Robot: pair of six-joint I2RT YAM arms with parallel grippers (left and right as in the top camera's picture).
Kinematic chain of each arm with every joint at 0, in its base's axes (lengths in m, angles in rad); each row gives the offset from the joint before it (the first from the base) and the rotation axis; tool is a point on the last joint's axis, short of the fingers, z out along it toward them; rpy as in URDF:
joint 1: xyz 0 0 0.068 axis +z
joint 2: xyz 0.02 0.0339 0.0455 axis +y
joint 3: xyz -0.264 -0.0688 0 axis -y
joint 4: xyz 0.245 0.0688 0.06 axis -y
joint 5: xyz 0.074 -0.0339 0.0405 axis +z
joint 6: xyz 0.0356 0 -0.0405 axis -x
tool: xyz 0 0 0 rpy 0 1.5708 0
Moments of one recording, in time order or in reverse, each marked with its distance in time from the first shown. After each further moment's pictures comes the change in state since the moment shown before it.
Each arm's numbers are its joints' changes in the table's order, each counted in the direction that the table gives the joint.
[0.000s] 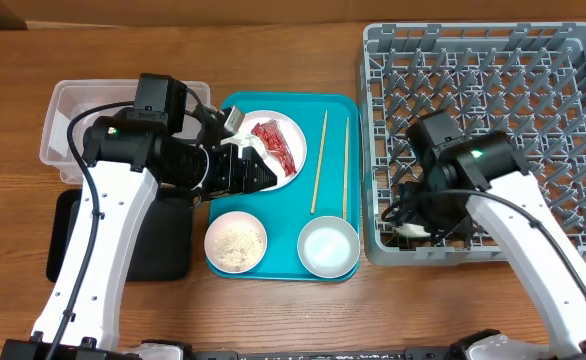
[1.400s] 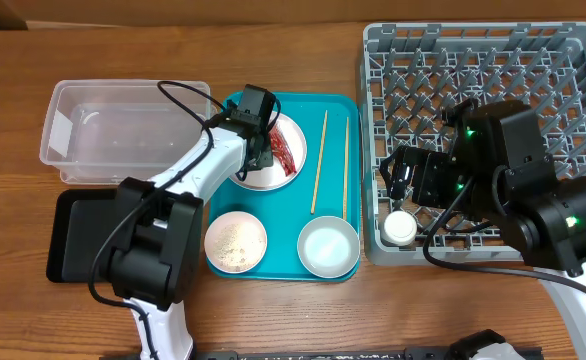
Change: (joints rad) left arm -0.195 0.509 -0.093 0.653 0.899 0.302; right arm 0.000 -0.260 0.172 0.200 0.128 0.040
